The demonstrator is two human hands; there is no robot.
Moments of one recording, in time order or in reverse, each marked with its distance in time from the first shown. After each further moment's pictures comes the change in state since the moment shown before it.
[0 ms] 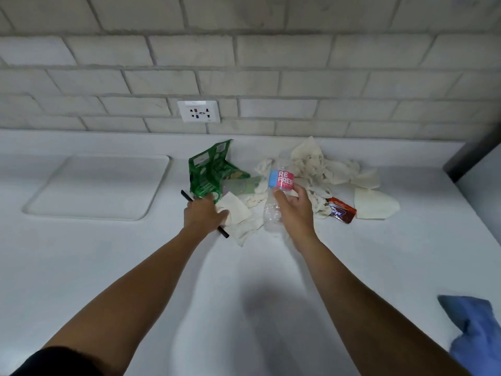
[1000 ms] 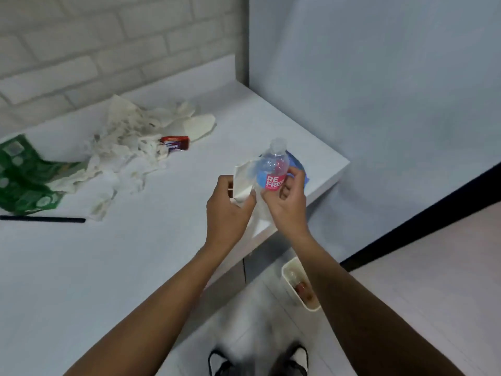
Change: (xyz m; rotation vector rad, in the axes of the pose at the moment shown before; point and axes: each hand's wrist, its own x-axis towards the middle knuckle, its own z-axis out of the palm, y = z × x) left_hand -0.341 0.196 0.084 -0.861 -0.244 0.762; right_hand -0.273 0.061 -0.231 -0.013 0.709 -0.209
